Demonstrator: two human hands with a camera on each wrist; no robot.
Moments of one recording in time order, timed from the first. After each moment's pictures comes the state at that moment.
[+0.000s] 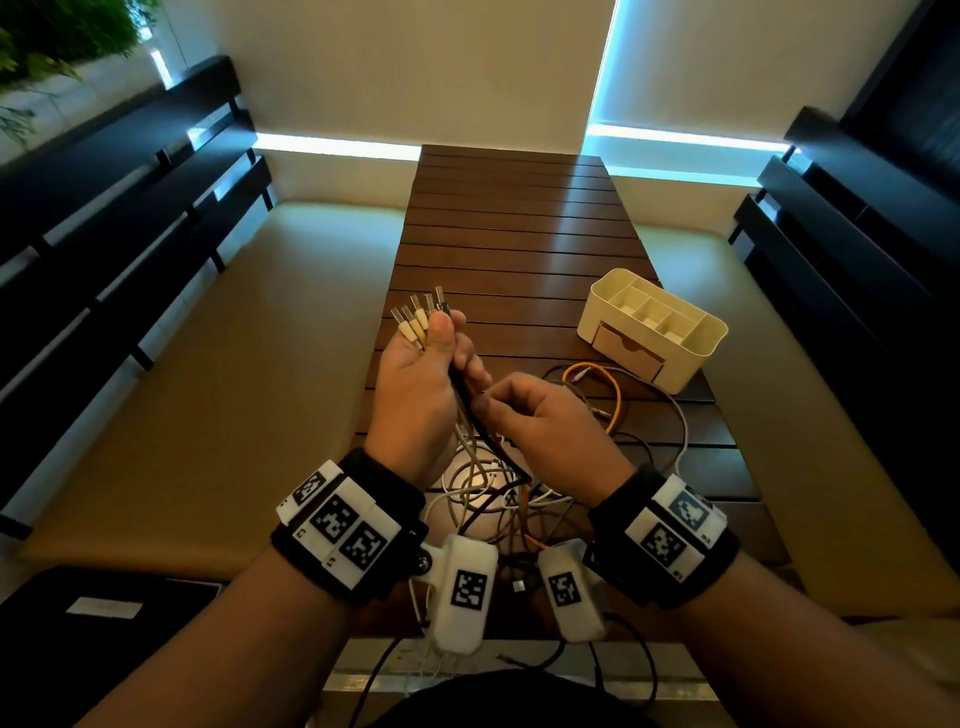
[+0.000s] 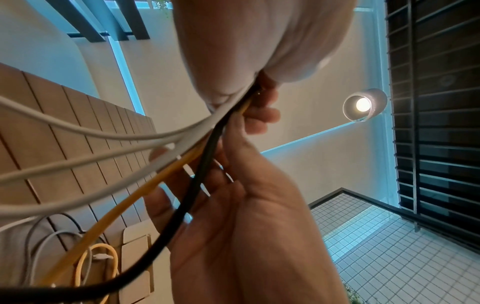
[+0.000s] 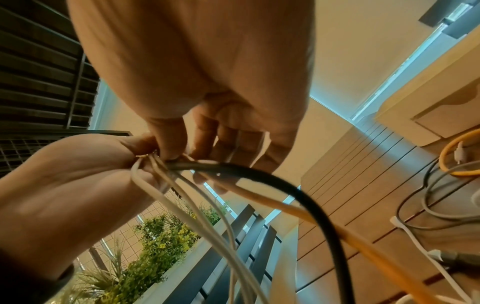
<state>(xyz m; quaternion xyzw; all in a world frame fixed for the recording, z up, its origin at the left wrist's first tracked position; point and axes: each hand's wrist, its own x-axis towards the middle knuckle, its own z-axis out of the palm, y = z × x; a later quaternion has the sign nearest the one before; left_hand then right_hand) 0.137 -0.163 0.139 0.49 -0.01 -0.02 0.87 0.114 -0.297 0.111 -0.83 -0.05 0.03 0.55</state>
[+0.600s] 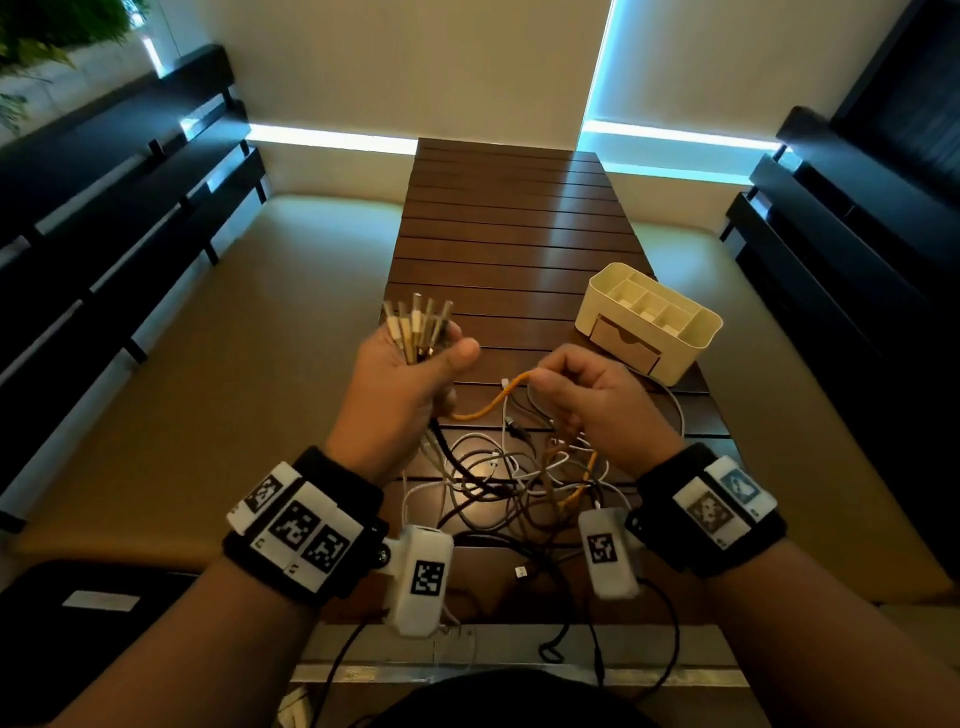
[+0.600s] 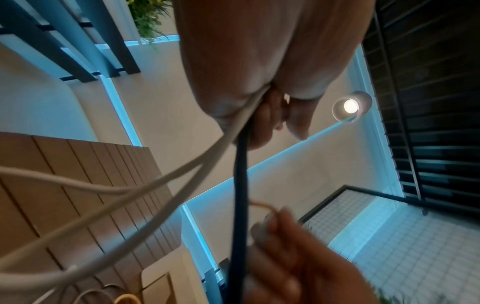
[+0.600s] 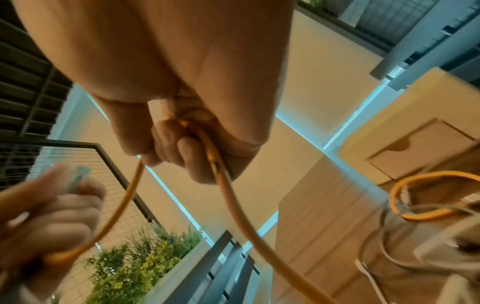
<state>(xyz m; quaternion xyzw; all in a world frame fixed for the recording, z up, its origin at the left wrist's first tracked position) 0.129 -0.122 0.136 0.63 -0.12 -0.02 0.77 0.109 -0.329 0.121 -0.78 -0.07 0.03 0.63</state>
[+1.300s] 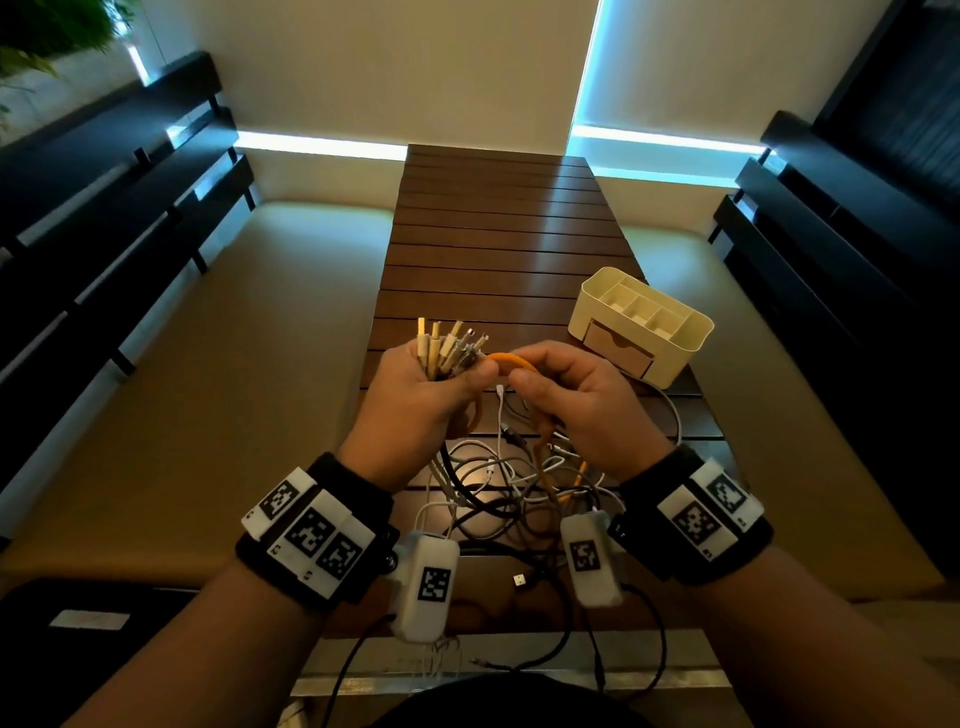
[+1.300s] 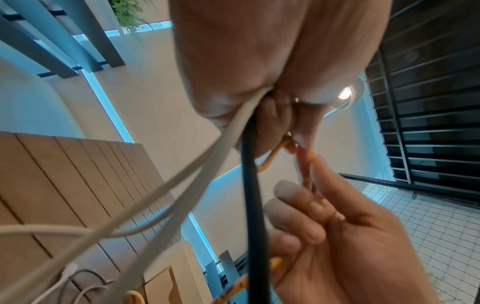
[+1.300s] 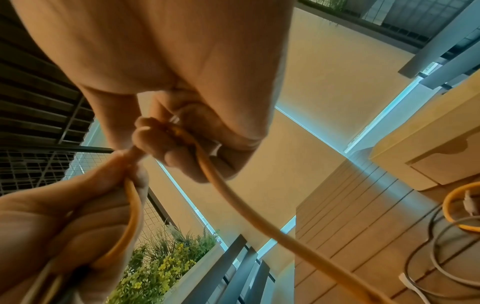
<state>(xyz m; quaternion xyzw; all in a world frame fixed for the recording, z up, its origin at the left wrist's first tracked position) 0.135 -0.129 0.132 0.65 -0.18 -0.07 0.74 0.108 -0.314 0.134 -0.76 -0.13 -0.02 0.64</state>
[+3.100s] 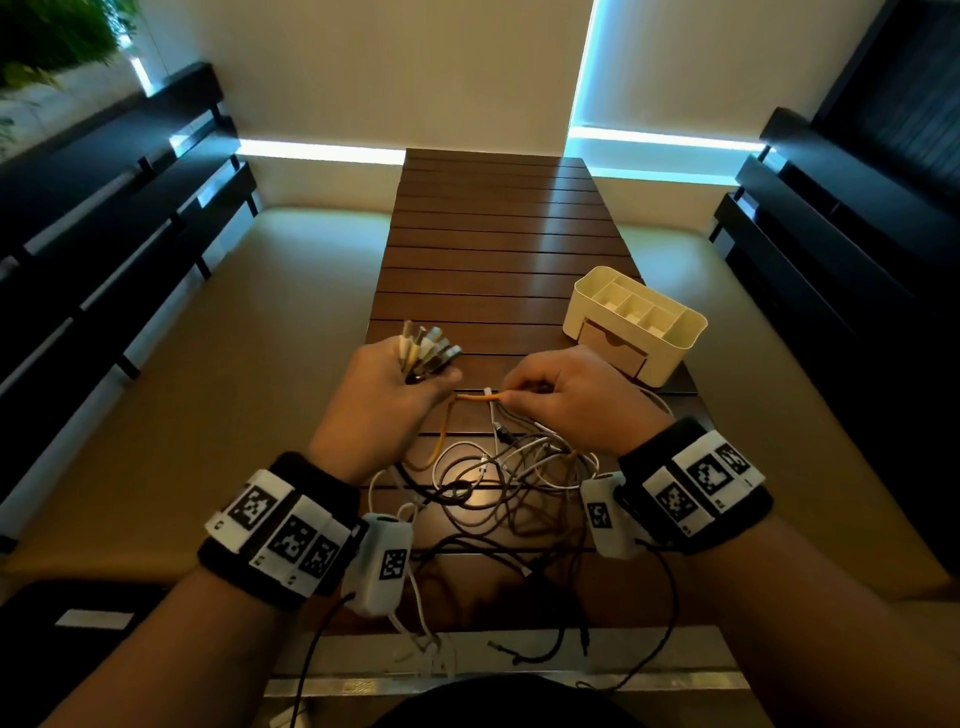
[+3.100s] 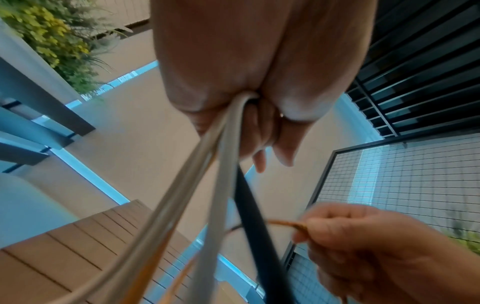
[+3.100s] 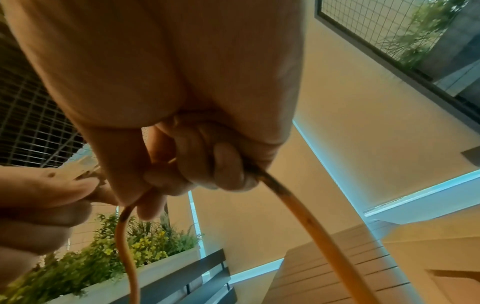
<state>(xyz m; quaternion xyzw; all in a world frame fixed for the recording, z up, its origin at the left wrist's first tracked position) 0.133 -0.124 0.142 0.85 -0.13 0.02 0.52 0.122 -0.336 0.141 -0.93 -0.15 0.01 0.33</state>
